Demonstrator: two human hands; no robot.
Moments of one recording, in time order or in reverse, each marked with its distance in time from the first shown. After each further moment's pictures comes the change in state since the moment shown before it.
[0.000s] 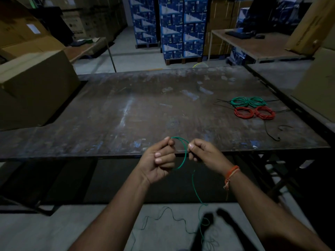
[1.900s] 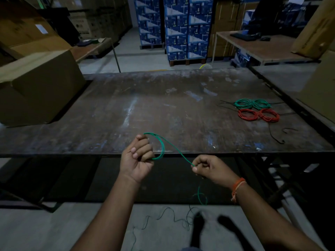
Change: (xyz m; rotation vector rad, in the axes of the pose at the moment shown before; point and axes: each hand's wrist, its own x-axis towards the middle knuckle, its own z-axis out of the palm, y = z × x) left_hand -0.037 0.025 -0.029 -0.311 -0.096 0.308; right_hand -0.028 0.026 0.000 -0.131 -0.071 0.086
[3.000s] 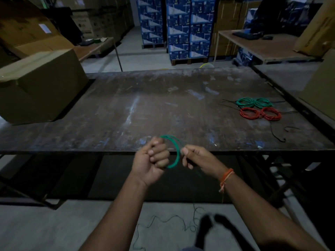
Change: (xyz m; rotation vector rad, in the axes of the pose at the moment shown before) left_hand -0.003 -0.032 0.012 0.187 0.035 -0.134; right_hand 0.016 -0.043 0.028 0.193 -0.097 -0.132
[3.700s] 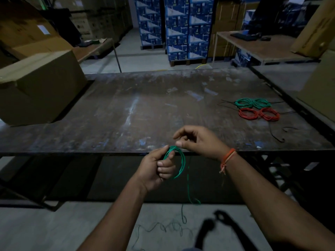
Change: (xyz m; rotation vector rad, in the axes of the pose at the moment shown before) left_hand -0.002 -0.011 0.001 0.367 0.287 -0.128; right_hand 0.023 -0.056 -0.022 -0.245 -0.037 -0.156
